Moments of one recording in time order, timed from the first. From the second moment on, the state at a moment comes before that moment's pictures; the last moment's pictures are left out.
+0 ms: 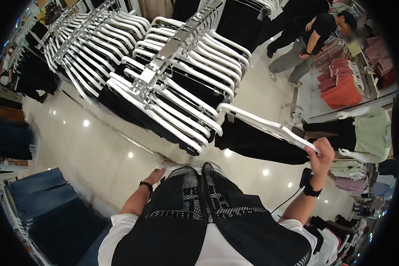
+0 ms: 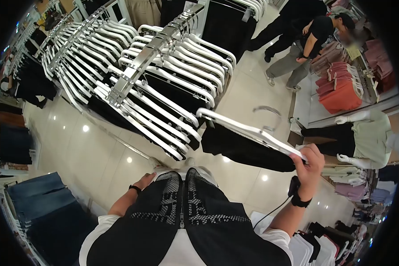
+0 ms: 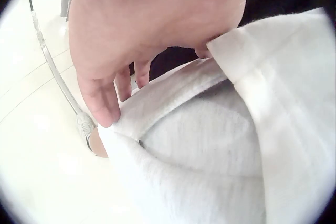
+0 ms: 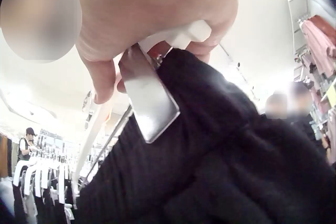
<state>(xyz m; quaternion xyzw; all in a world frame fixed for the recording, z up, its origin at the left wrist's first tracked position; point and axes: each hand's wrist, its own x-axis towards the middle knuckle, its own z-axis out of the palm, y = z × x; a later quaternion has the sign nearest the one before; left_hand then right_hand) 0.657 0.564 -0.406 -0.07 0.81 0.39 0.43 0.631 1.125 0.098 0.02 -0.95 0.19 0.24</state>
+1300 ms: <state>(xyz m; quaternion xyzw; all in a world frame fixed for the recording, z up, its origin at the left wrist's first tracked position) 0.783 0.393 -0.485 -0.05 0.88 0.32 0.35 0.532 0.842 0.024 0.06 -0.87 0.35 0.35</state>
